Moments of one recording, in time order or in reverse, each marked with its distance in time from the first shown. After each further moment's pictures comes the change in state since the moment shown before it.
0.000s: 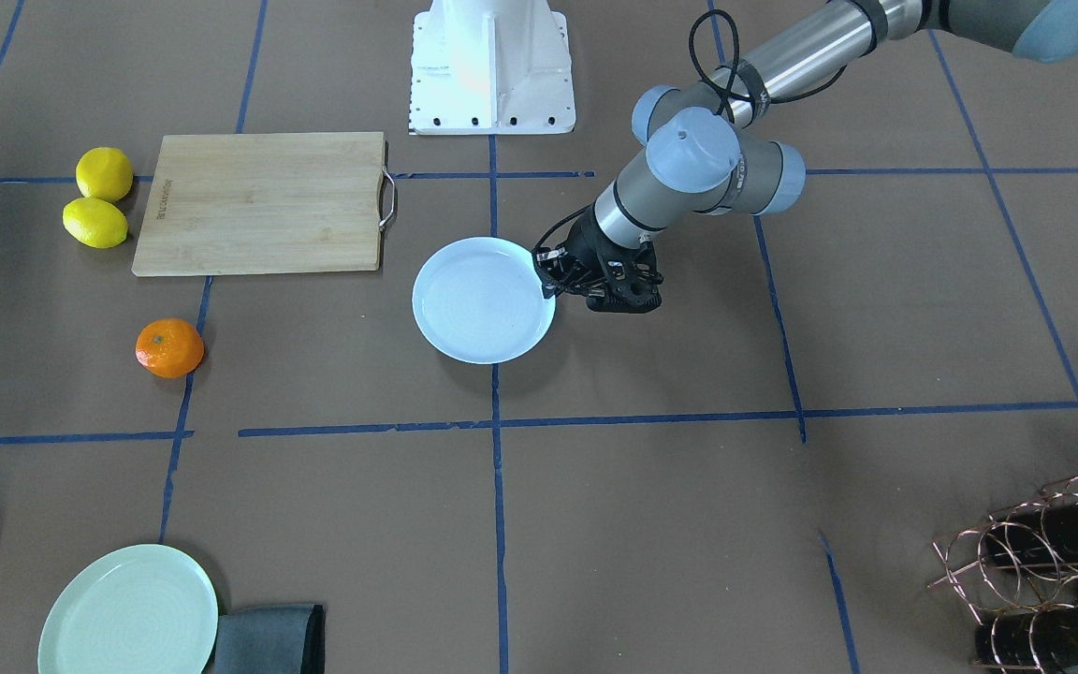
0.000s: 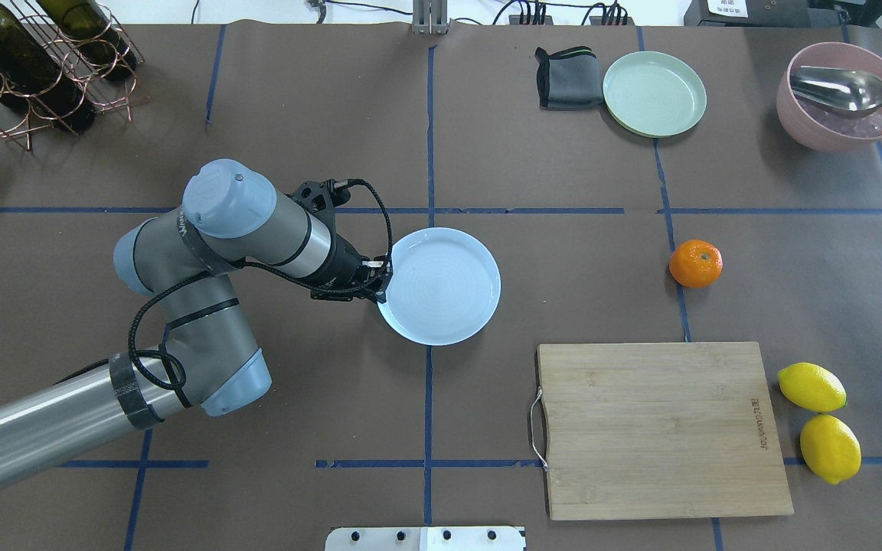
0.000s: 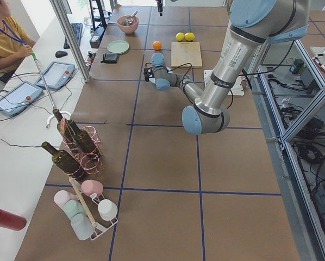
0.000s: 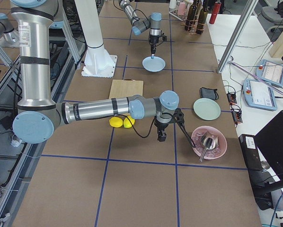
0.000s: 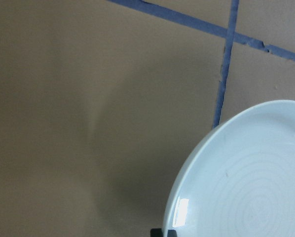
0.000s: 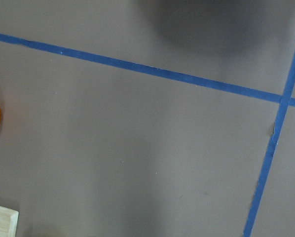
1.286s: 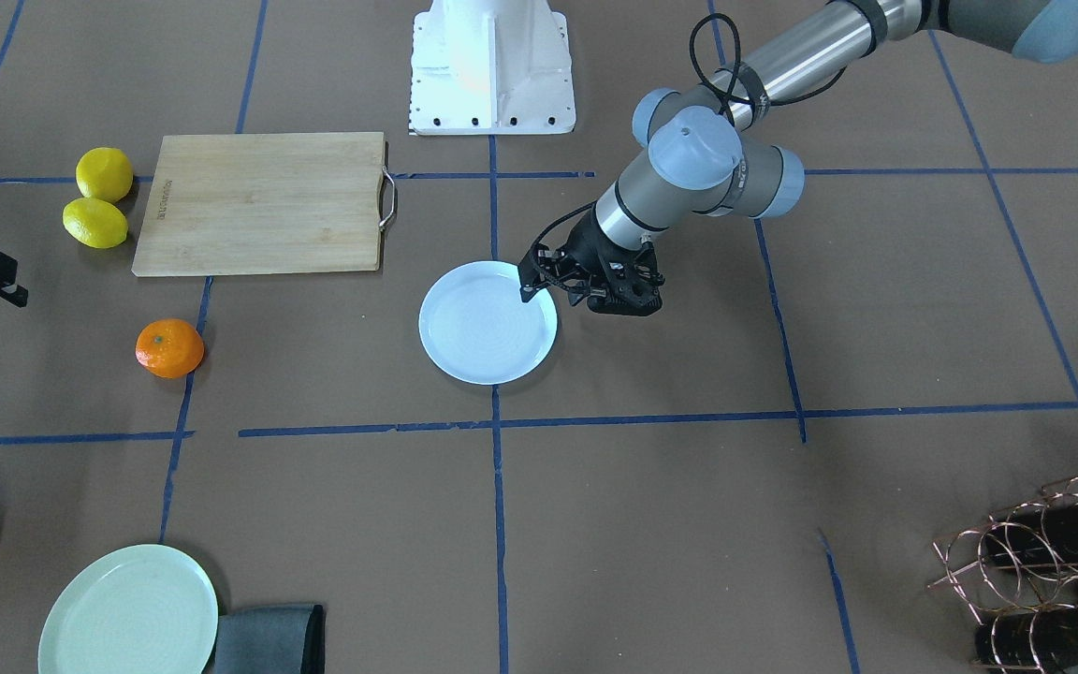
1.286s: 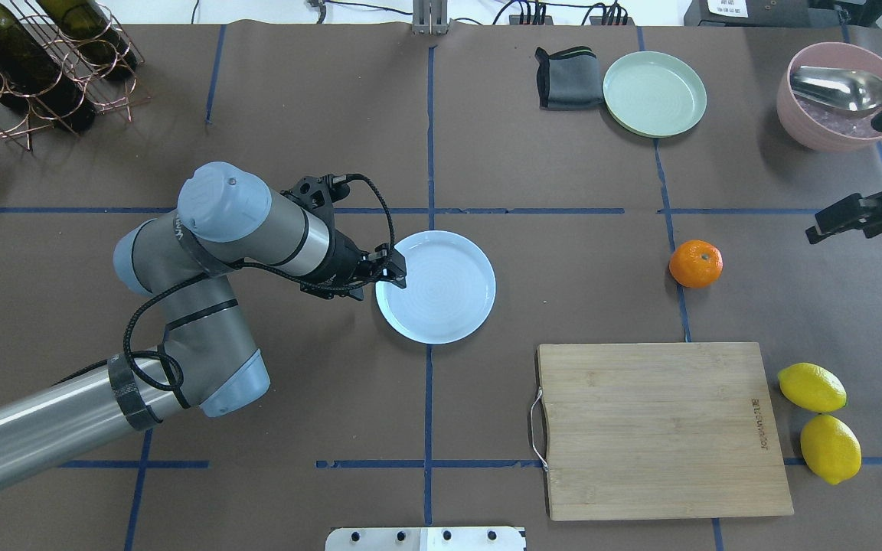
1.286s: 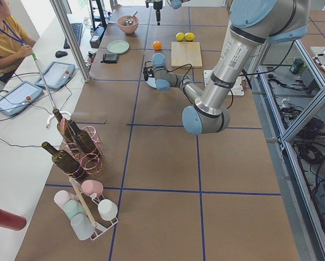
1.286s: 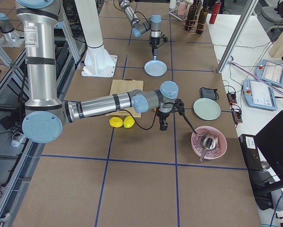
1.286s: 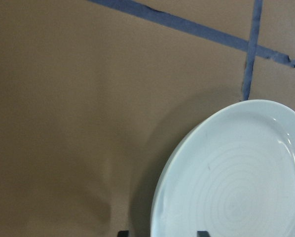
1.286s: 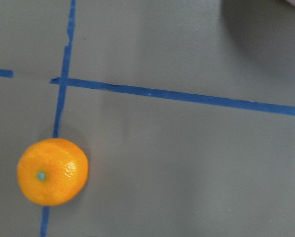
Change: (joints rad) left arm -0.002 0.008 -0.013 -0.052 0.027 -0.002; right arm -0.225 0.035 0.041 0.308 -0.069 0.522
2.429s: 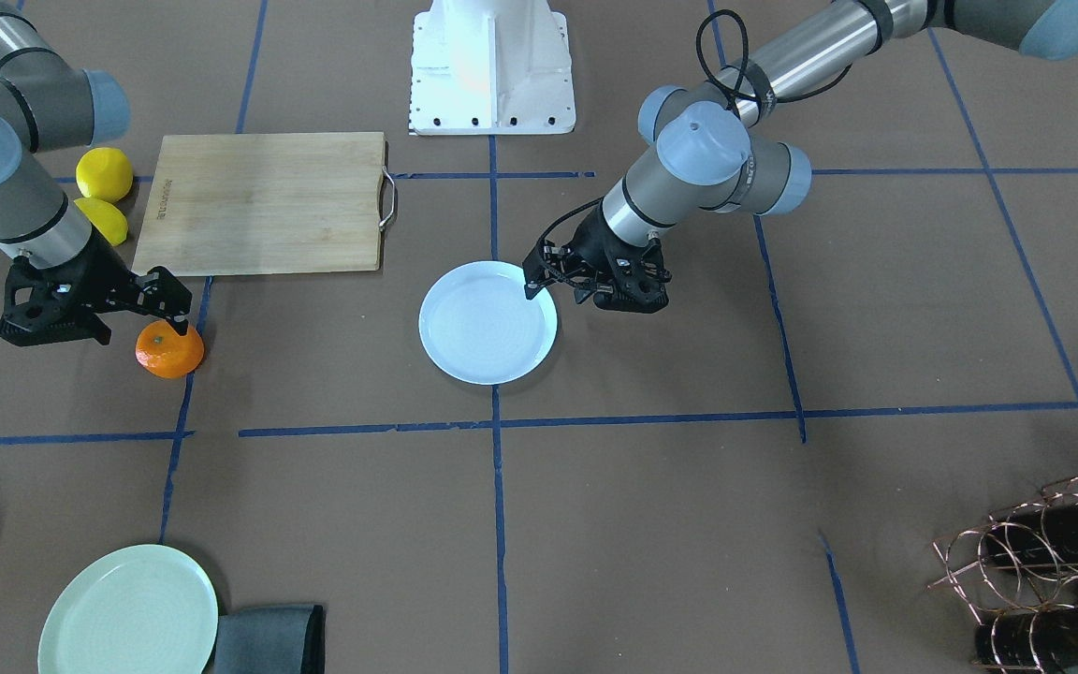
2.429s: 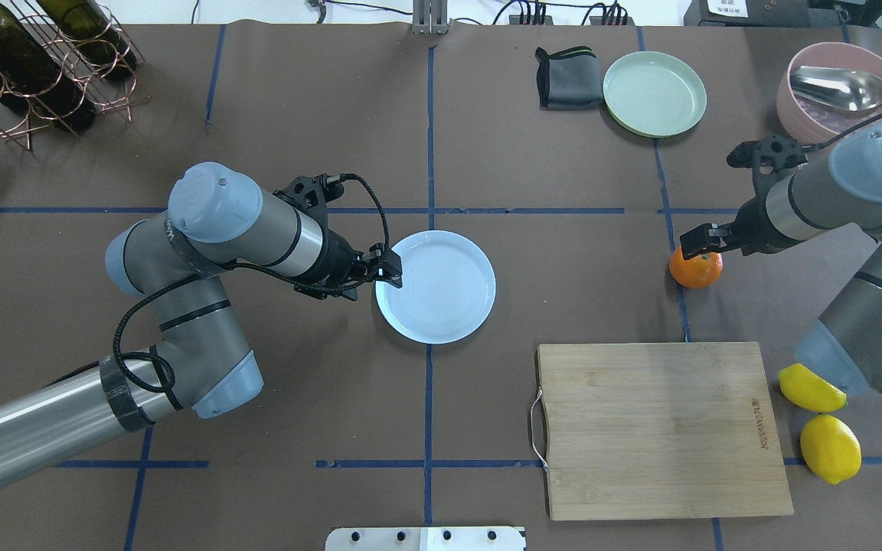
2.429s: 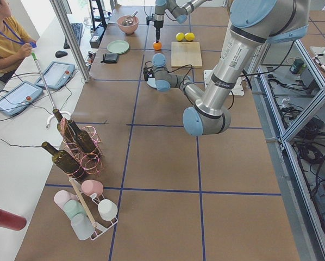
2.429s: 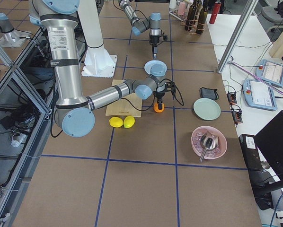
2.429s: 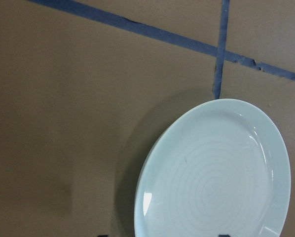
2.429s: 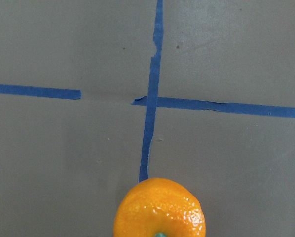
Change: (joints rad) left arm -0.003 0.016 -0.013 -0.002 0.000 0.004; right arm -0.272 0.110 -0.020 0.068 -0.293 0.298
